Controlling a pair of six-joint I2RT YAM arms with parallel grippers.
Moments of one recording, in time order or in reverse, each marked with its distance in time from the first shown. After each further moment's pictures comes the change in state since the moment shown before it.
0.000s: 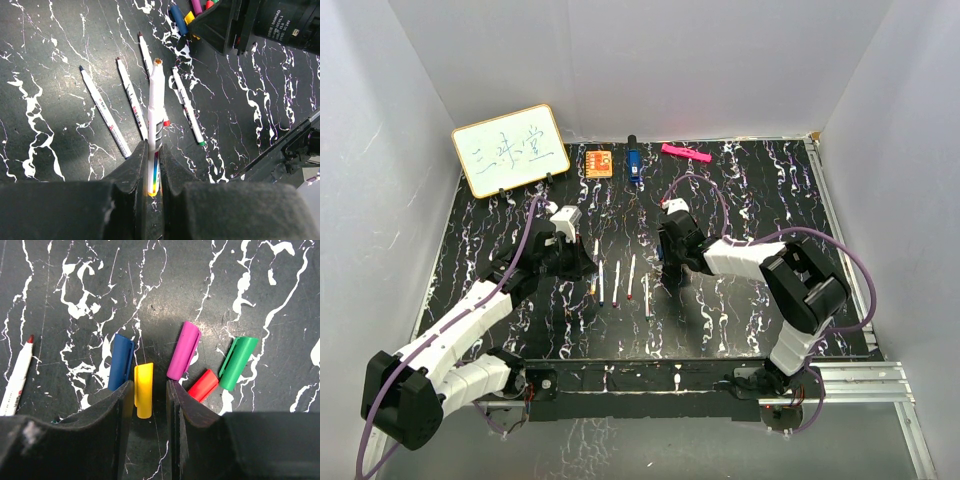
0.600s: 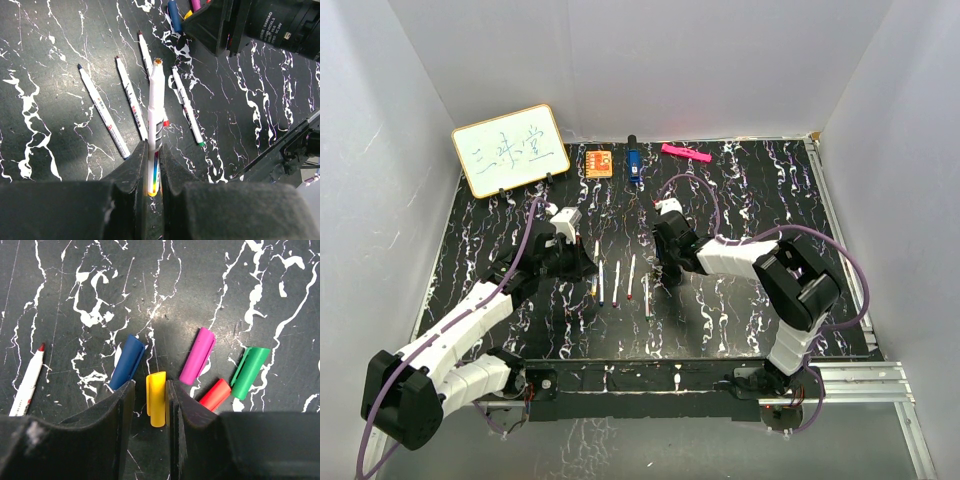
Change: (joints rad) left arm 0.000 0.000 -0.021 0.023 0.005 -0.013; right arm 0.032 0.041 0.033 -0.003 0.035 -0.006
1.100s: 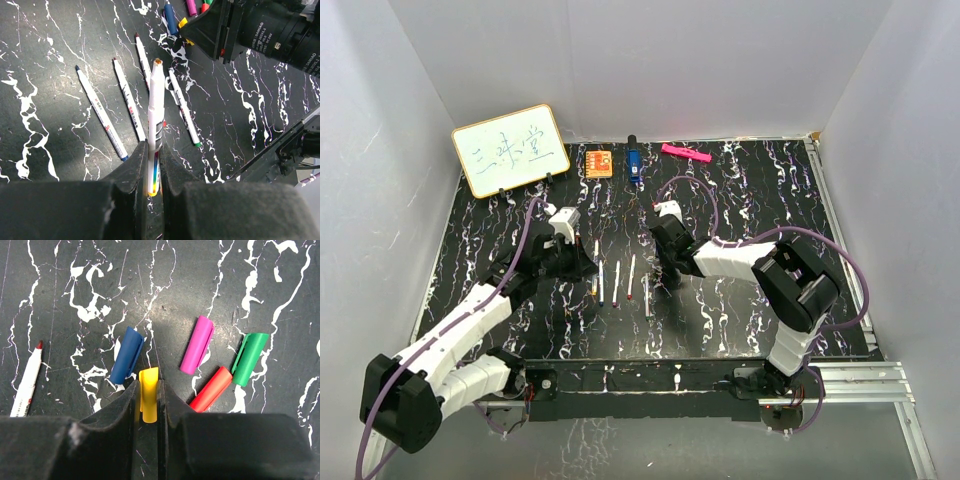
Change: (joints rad) left arm 0.000 -0.014 -0.004 0.006 0.003 -0.014; right arm 0.035 0.004 0.011 -0.047 0.080 0.055
